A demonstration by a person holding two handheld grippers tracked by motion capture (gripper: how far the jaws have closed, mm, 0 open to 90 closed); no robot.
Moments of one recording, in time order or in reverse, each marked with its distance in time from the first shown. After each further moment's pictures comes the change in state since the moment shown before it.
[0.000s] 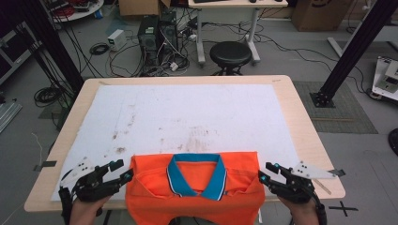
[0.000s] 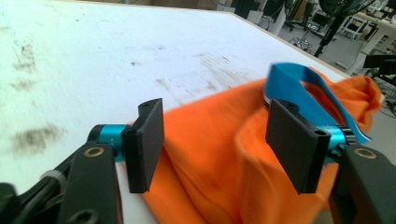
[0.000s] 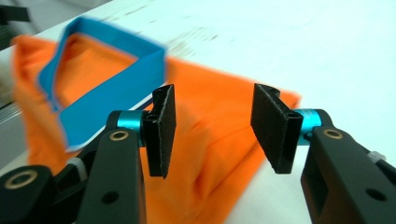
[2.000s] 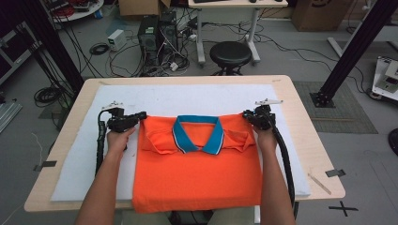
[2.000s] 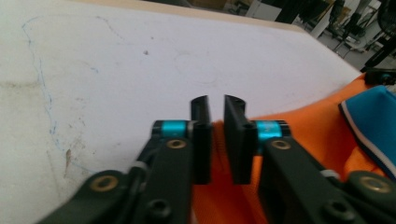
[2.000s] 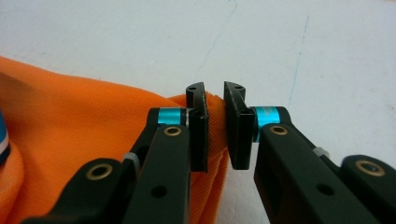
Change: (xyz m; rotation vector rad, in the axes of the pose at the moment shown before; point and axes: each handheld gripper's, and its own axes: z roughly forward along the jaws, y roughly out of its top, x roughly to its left) left arm 0.128 0.064 0.154 0.030 0.056 -0.167; right arm -0.115 0.093 0.186 0.159 -0.251 0.047
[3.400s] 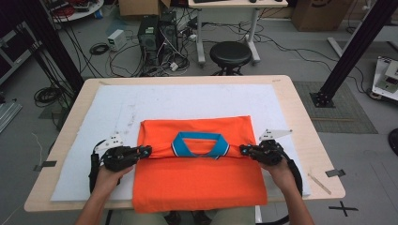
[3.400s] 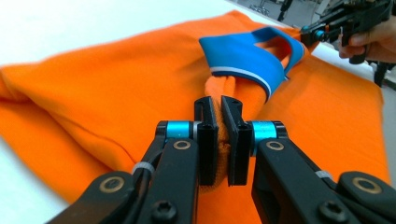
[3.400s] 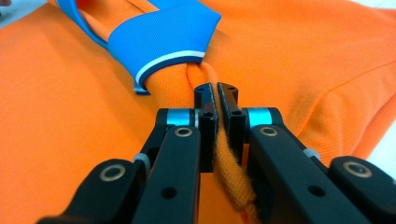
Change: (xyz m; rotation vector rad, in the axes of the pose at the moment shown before) left arm -0.079 -0.069 -0.076 0.093 -0.267 0.270; right arm 0.047 -0.068 -0.087 0.061 0.416 -0.177
